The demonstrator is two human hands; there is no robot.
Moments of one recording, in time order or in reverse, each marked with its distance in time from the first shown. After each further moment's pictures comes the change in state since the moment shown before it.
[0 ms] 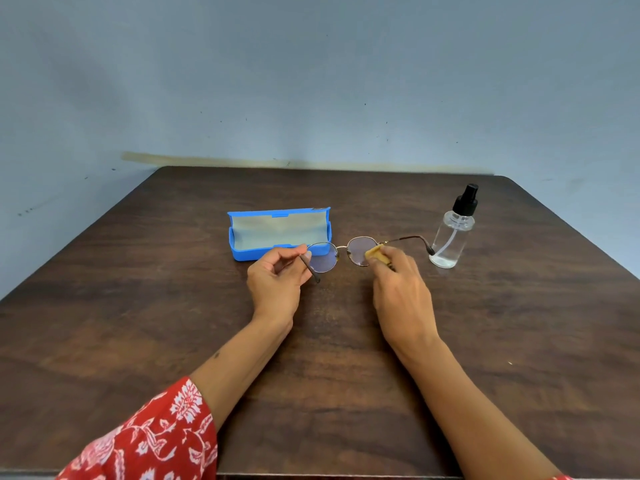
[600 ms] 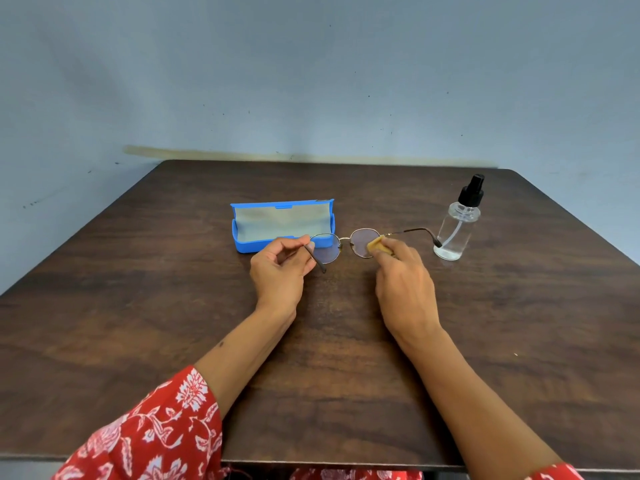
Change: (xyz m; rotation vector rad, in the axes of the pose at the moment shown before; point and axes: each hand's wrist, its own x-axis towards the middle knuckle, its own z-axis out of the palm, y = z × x) left_hand 0.000 0.002 0.002 0.005 0.000 0.004; right_hand 0.003 -0.002 0.003 0.032 0.024 0.017
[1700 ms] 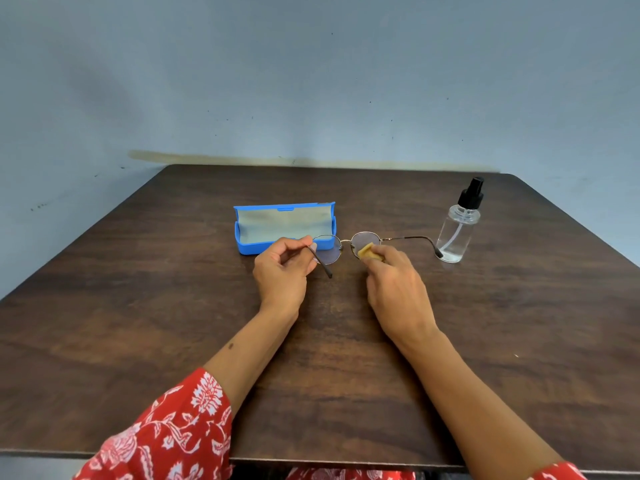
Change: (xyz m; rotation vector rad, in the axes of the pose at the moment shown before) left_hand 0.001 -0.002 0.003 0.006 -0.001 0.049; right_hand 0.001 -0.003 0.002 0.006 -0.088 -0.053
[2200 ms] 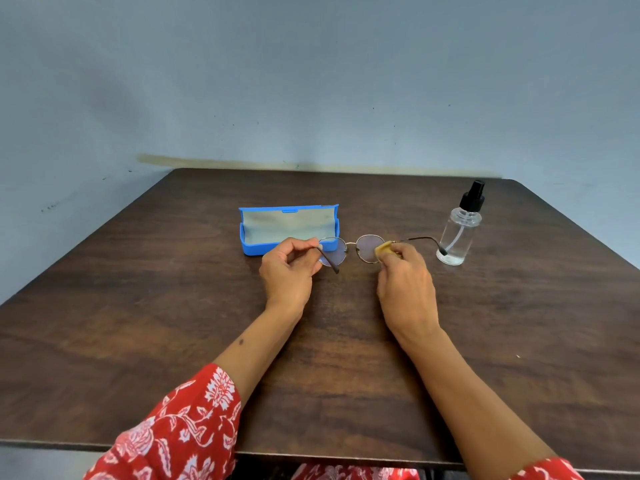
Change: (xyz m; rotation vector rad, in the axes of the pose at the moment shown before) left_hand 0.002 -0.003 -0.001 0.080 -0.017 0.053; right_hand 0.002 0.002 -0.001 0.056 0.107 0.134
